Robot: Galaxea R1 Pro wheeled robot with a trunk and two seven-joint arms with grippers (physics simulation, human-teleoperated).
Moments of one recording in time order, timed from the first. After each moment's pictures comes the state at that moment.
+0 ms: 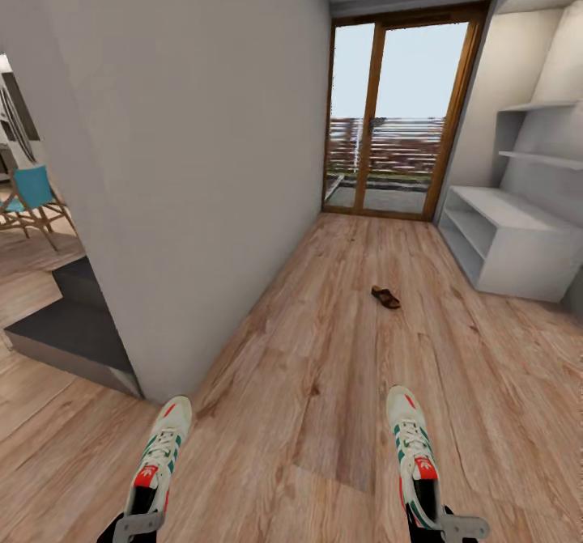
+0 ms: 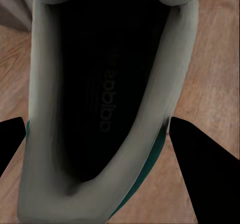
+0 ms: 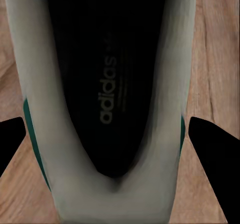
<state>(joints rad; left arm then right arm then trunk) -0.17 0.11 0.03 -0.47 0.09 -0.46 0.00 -0.16 -0.08 -0.05 -0.46 0.01 -0.56 -0.04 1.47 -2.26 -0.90</state>
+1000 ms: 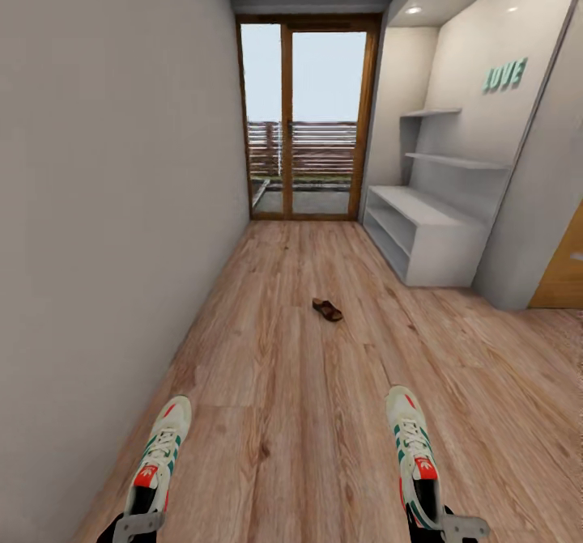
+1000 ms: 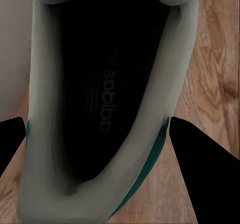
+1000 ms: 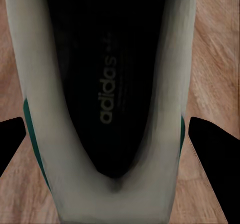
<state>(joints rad) -0.17 0.11 0.03 -0.47 0.09 -0.46 0.00 -0.16 -0.08 -0.05 -0.46 0.01 -0.56 -0.04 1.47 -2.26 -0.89</state>
